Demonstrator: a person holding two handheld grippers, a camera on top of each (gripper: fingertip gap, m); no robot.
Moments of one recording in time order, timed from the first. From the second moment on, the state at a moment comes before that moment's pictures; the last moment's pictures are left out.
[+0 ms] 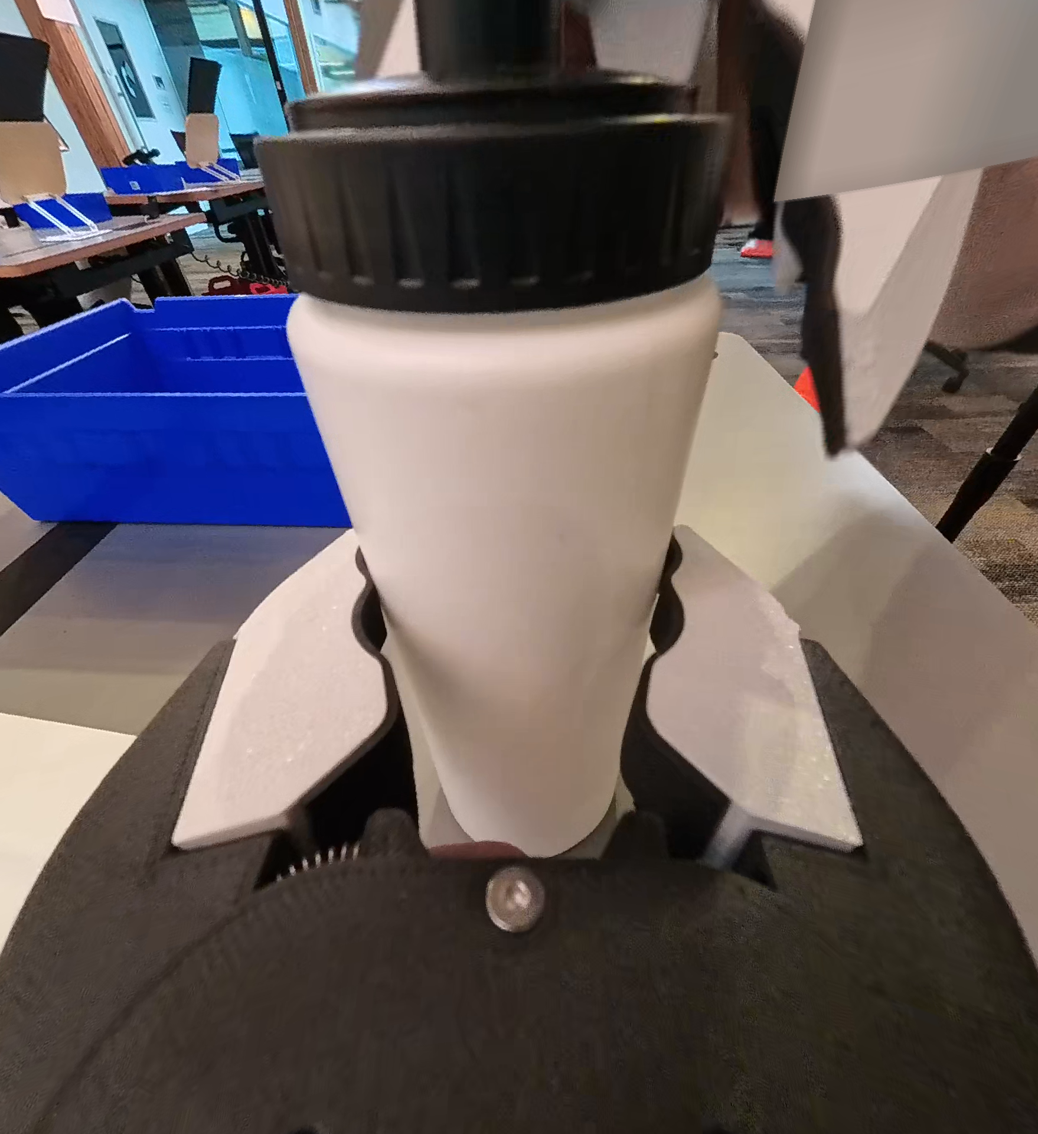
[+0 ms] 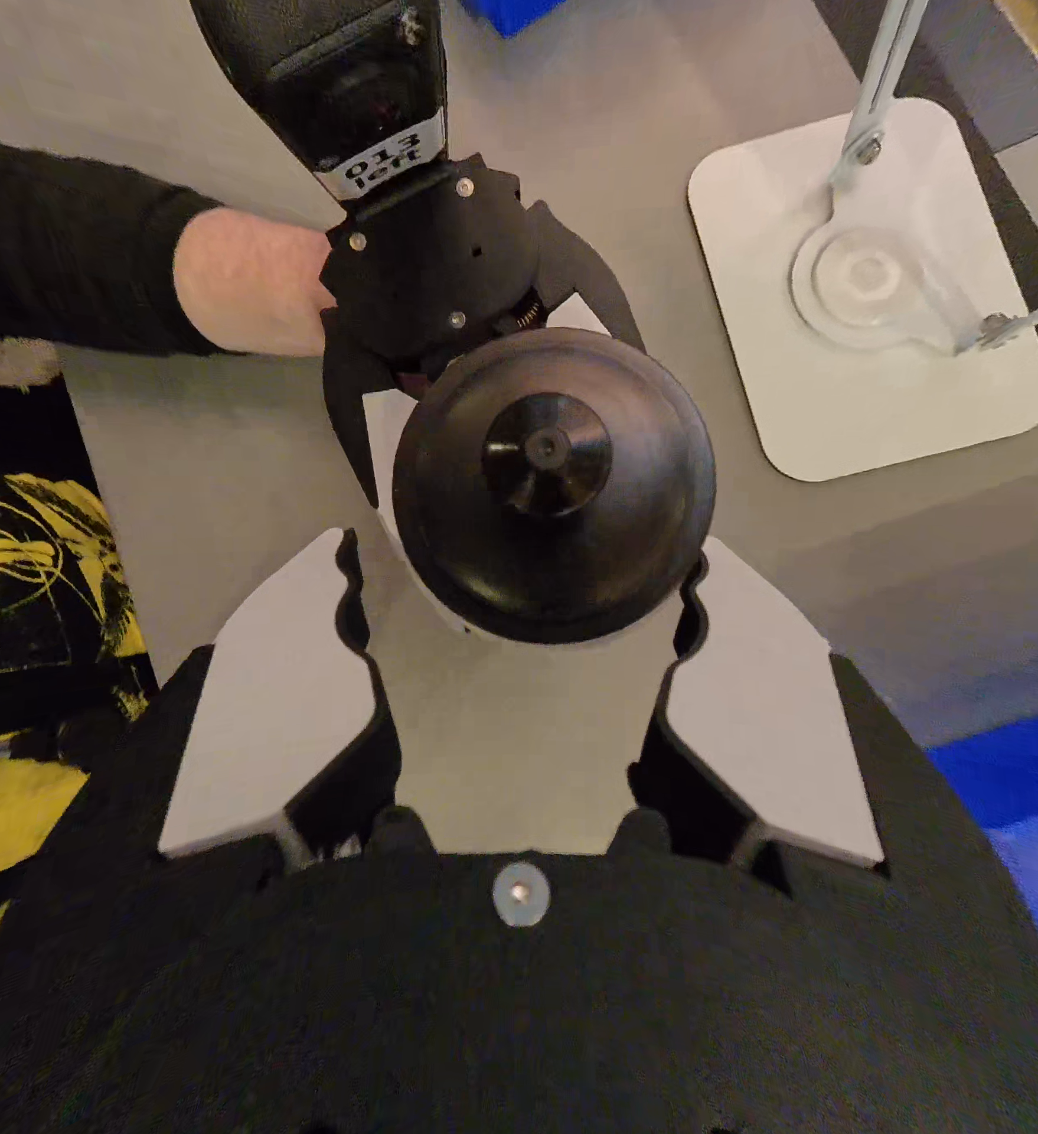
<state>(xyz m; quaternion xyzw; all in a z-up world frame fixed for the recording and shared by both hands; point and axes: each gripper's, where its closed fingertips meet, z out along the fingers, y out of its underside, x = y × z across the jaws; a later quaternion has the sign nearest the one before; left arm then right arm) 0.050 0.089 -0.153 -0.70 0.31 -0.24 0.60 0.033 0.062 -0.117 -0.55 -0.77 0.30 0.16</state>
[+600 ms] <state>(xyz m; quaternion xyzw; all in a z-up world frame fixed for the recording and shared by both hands) 0.025 0.109 -0.150 -0.71 0.19 -0.24 0.63 0.053 0.125 -0.013 -0.56 -0.62 0.45 0.31</state>
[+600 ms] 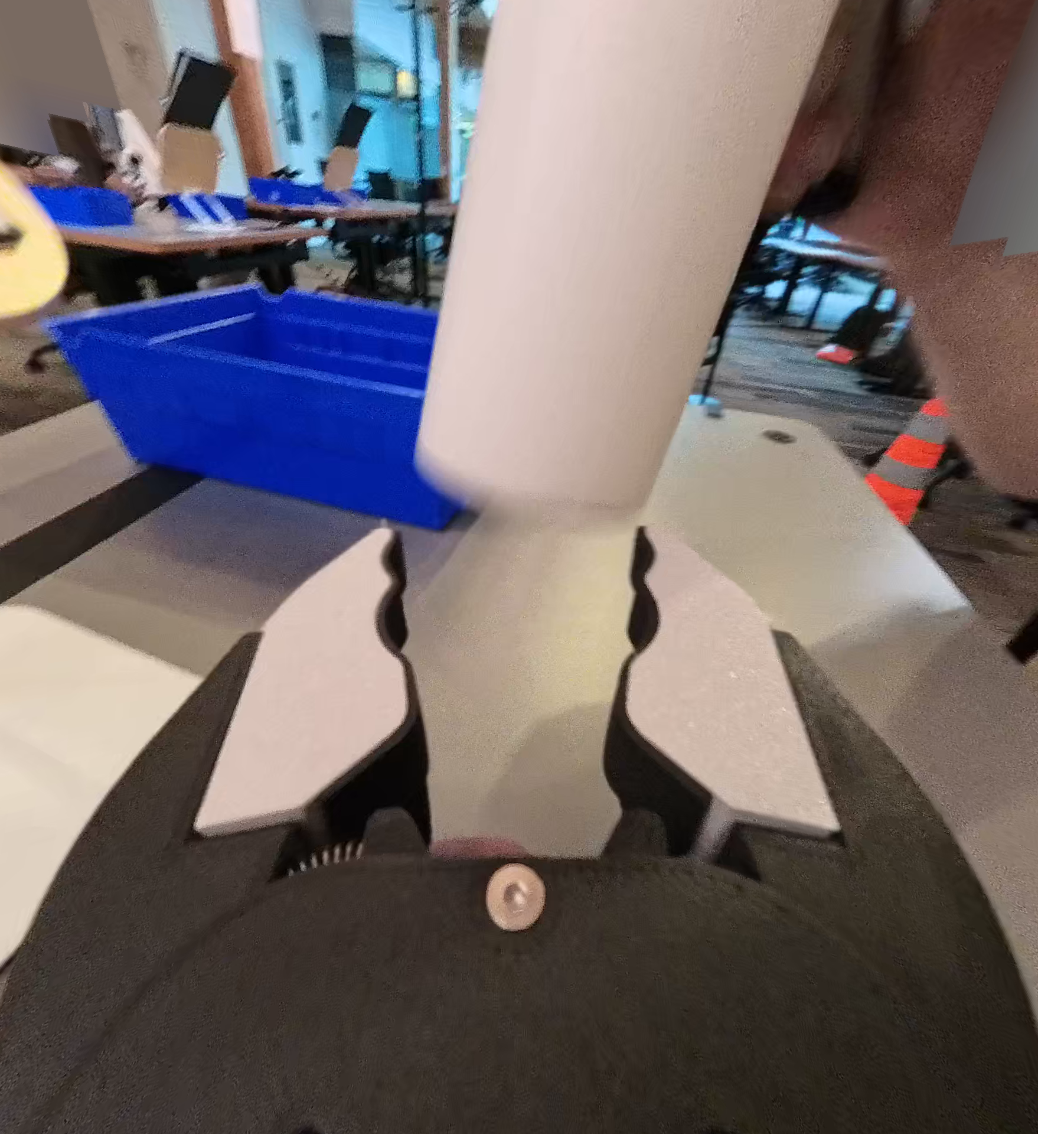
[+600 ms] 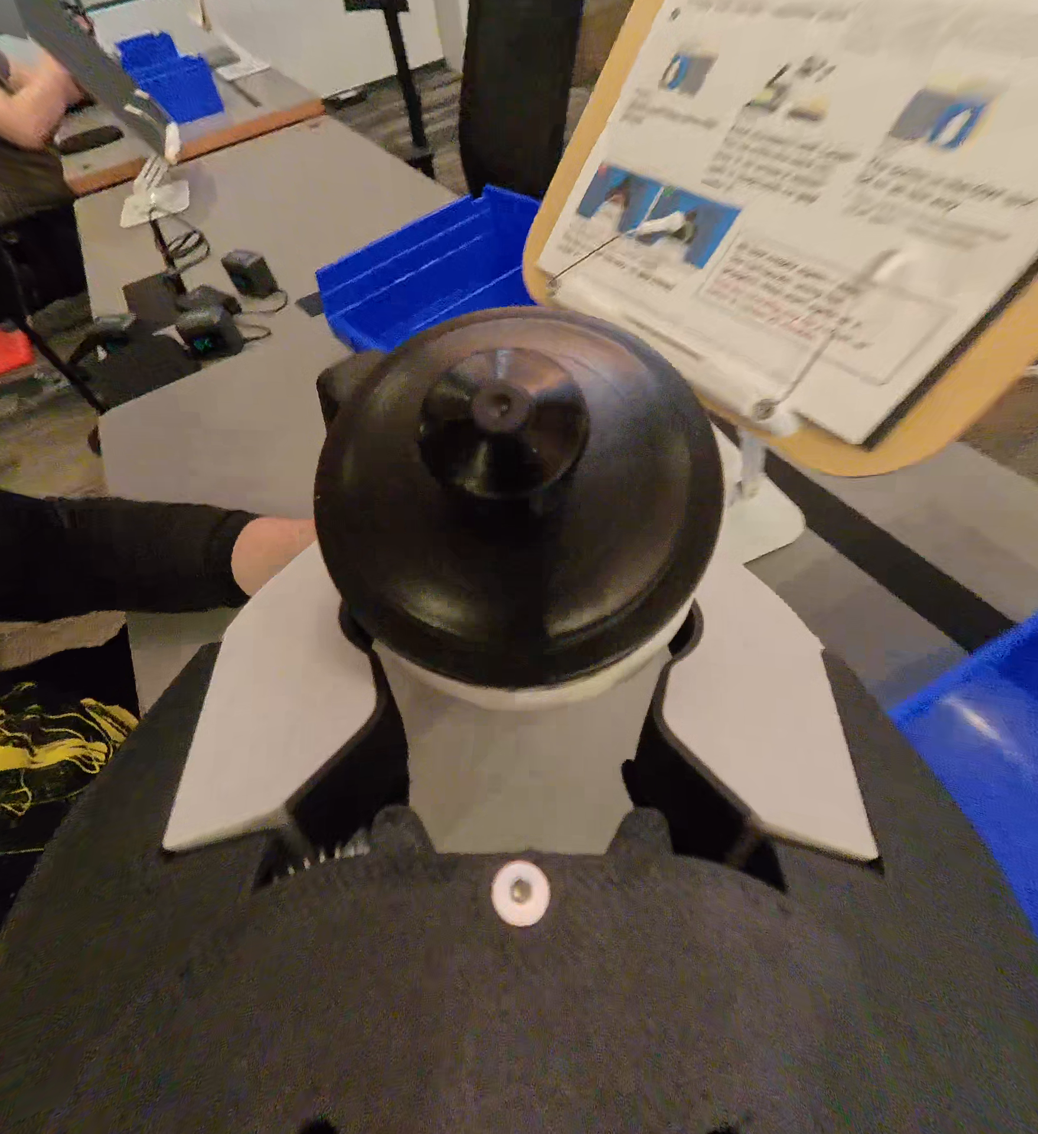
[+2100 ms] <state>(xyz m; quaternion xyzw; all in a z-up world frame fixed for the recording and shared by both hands) 0.011 0.129 -0.172 -0.73 0.15 -0.25 0.62 0.016 0.370 -0.179 -0.82 -0.47 0.33 0.01</state>
